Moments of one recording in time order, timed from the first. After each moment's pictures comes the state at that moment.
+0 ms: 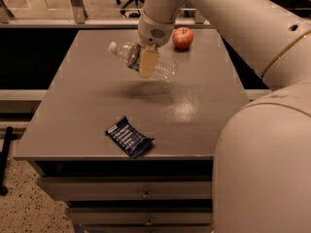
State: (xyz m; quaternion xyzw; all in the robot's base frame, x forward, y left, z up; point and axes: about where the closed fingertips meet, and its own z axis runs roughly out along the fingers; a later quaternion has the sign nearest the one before) arm 0.640 0.014 0.893 -0.72 0.67 0.07 0.15
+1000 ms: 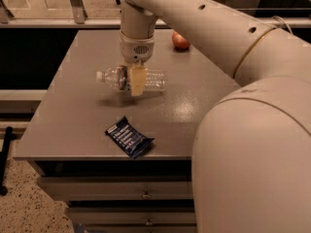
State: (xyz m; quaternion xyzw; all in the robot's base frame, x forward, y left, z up) arm 0.610 0.047 0.852 -0.80 0.60 0.07 0.06
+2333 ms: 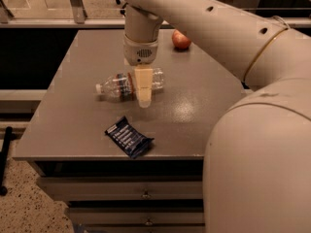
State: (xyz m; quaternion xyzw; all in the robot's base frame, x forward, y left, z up) arm 0.603 0.041 0.847 -0.79 0.61 0.06 0.06
